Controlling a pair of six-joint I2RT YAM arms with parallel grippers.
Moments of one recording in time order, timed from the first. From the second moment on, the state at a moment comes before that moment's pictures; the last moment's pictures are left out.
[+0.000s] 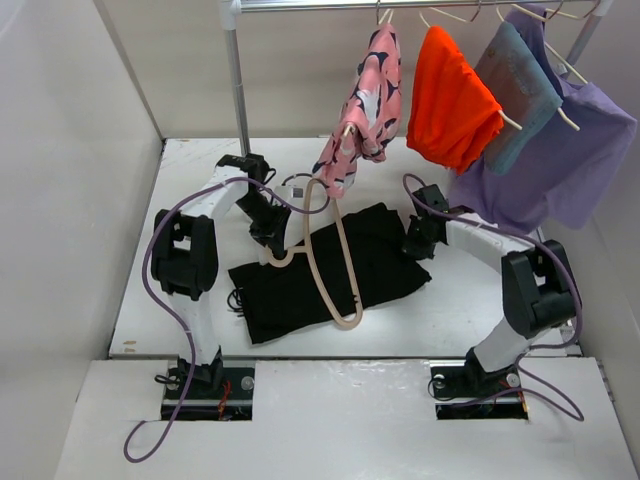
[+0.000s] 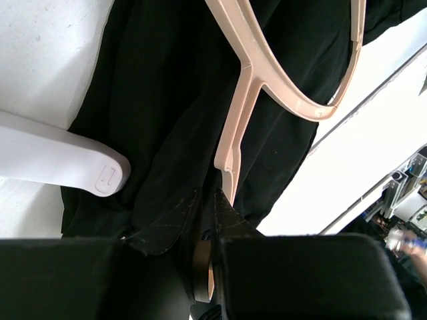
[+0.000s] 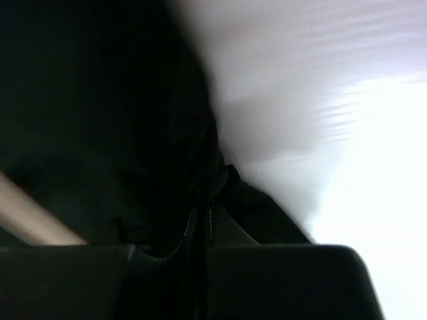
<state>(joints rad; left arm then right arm) -0.26 1.96 1.59 -1.26 0.56 0.27 0.32 1.65 1.02 -0.55 0.00 0.67</state>
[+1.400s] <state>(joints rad) -0.27 1.95 1.63 -1.25 0.78 0.30 0.75 1.80 1.04 -0.05 -0.24 0.66</state>
